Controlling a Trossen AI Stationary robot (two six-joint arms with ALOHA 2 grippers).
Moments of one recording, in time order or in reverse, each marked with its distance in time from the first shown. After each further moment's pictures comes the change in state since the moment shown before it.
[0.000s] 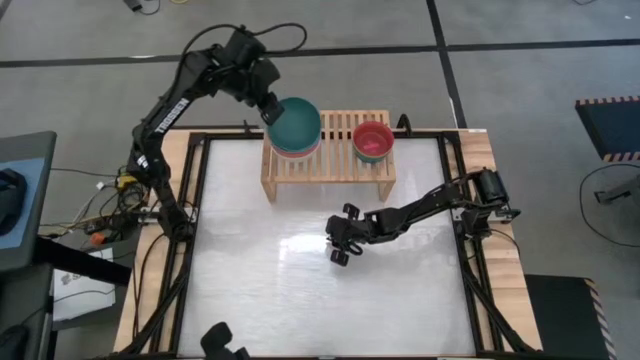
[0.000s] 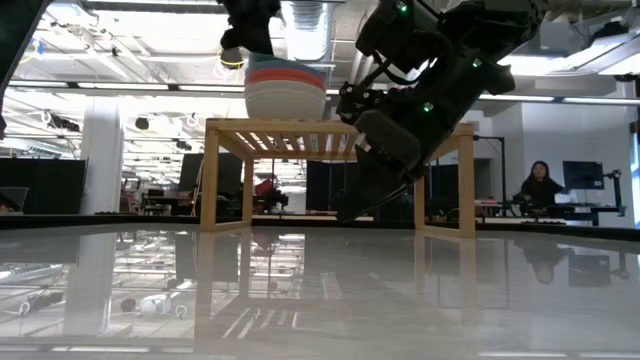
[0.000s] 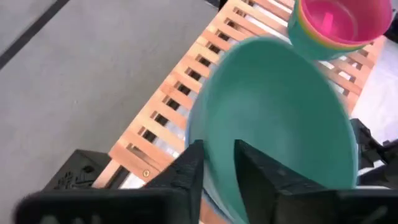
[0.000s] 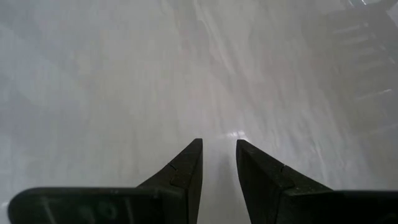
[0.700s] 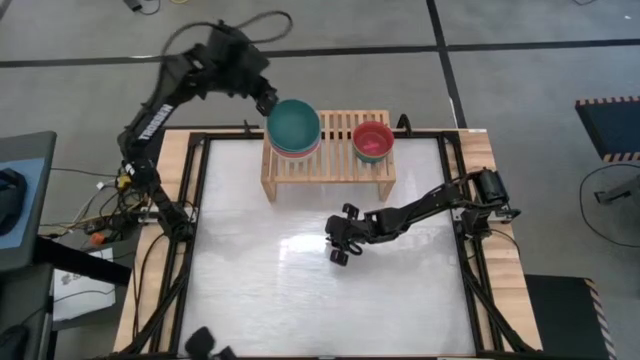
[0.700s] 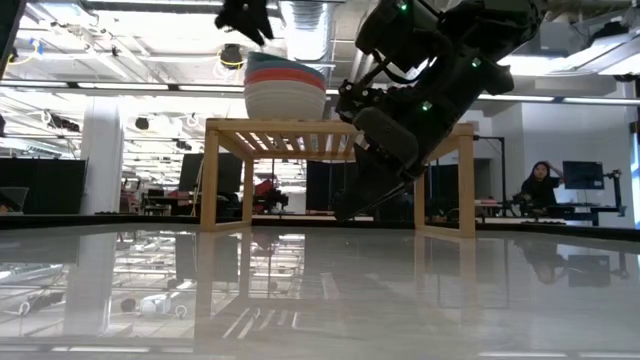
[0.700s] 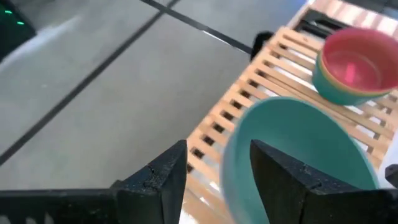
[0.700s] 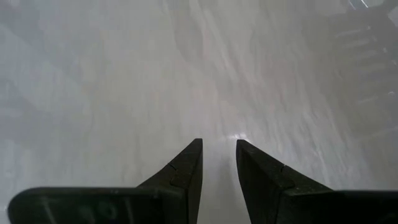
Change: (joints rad) left arm -0.028 -0.102 -0.049 0.152 -0.160 0.014; right arm 0.001 0.000 0.000 0.013 -0.003 0.003
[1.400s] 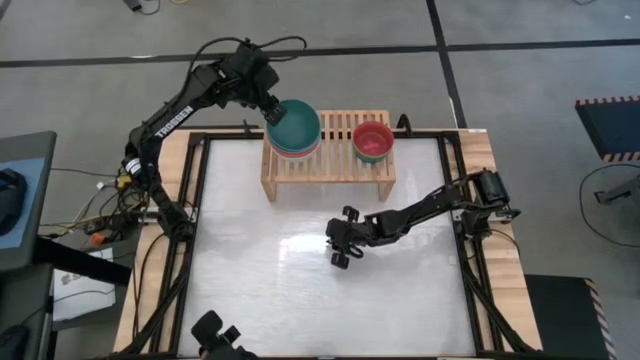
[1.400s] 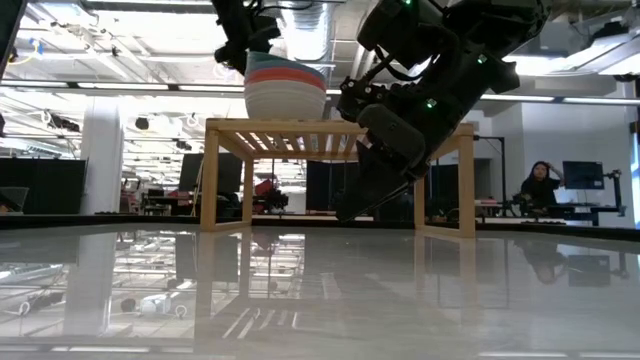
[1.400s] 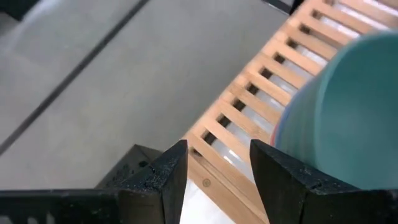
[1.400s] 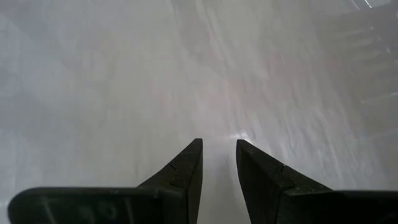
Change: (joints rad) left arm 0.039 0.004 -0.267 0.113 -0.098 0.016; right arm 0.019 0.000 0.000 -0.006 0.004 0.004
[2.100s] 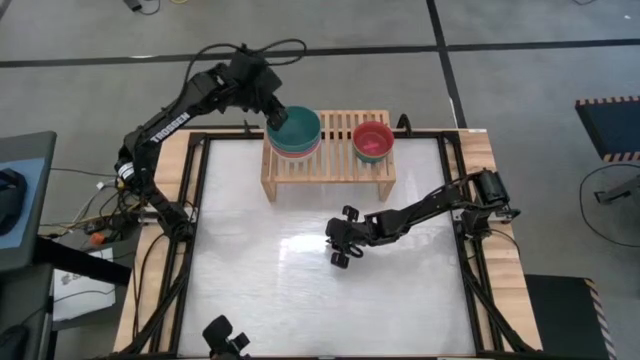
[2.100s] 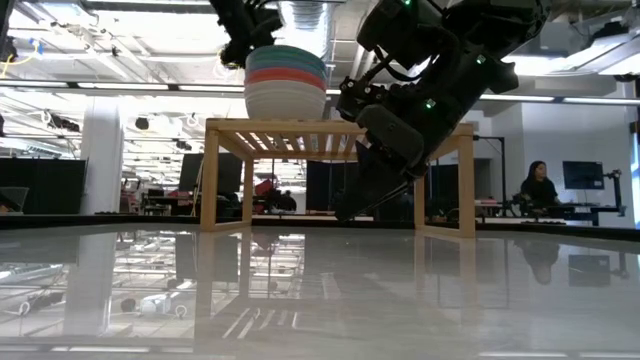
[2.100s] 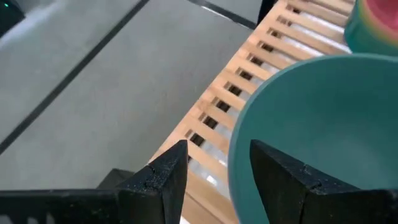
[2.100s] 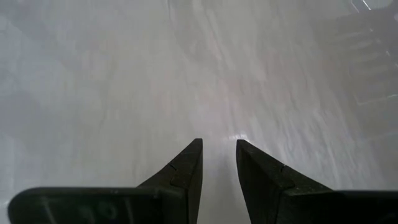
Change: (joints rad) left arm -0.023 -0.064 -0.113 0.130 0.090 0.020; right arm 0.000 0.000 0.000 0.004 0.000 -0.007
